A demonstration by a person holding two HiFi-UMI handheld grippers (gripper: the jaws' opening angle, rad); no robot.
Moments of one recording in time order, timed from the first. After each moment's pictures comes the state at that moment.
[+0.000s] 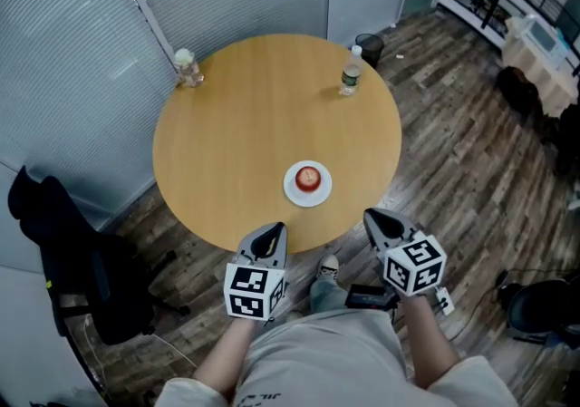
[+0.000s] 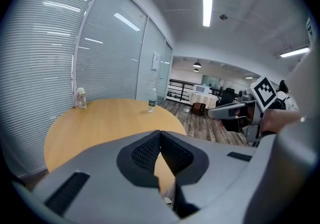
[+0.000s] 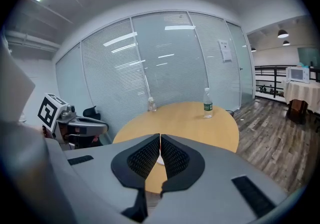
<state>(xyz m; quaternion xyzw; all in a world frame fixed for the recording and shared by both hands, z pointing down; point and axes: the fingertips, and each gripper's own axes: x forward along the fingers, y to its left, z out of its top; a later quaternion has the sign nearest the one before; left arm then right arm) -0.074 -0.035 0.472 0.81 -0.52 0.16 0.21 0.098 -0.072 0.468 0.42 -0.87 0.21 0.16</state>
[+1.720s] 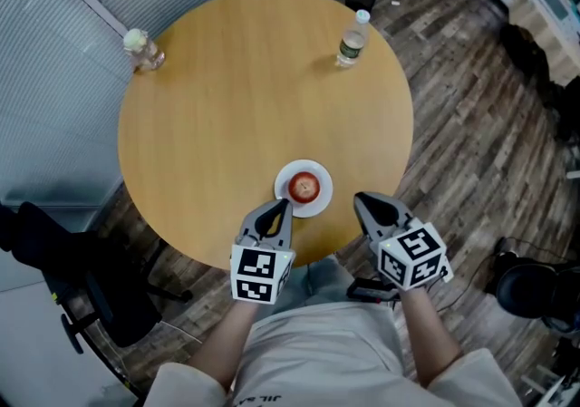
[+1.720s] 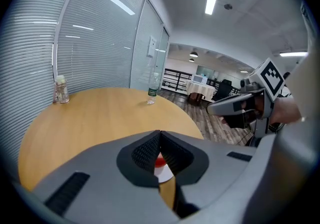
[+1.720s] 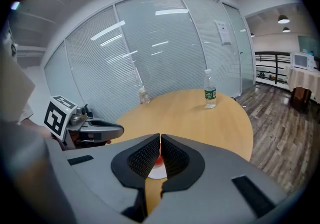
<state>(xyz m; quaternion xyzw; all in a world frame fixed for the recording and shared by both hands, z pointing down) -0.061 -0.035 0.470 0.81 -0.50 0.21 0.23 0.072 -0.049 0.452 0.39 -0.86 0.26 0.18</state>
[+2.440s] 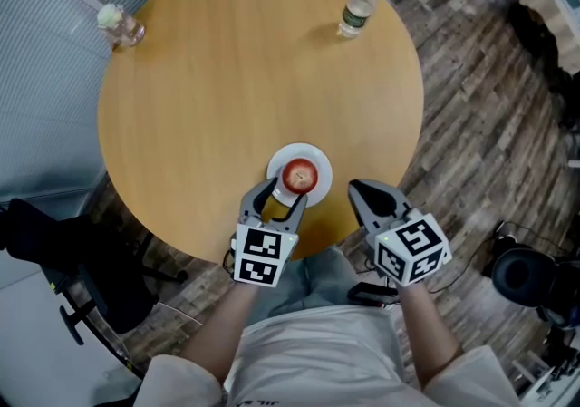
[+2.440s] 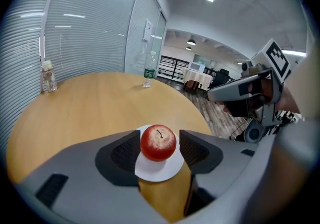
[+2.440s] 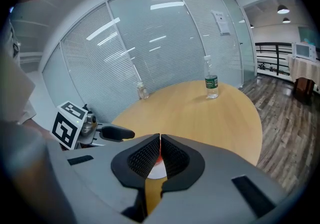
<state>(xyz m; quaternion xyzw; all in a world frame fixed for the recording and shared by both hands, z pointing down) -0.042 -0.037 0.529 0.81 -0.45 0.27 0.26 0.064 -0.052 0.477 0.38 -0.86 0.30 0.19</state>
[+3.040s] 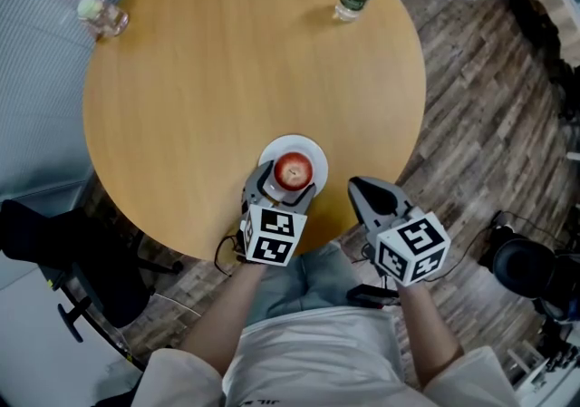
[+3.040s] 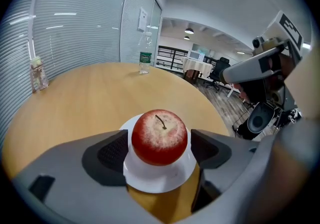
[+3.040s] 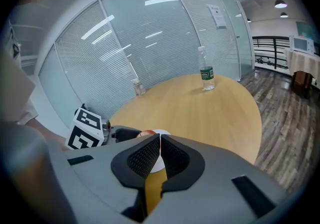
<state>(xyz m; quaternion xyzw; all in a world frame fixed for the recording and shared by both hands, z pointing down) -0.018 -0.046 0.588 0.80 -0.43 0.32 0.26 0.076 -0.047 0.494 0.38 -0.84 0.32 0.21</state>
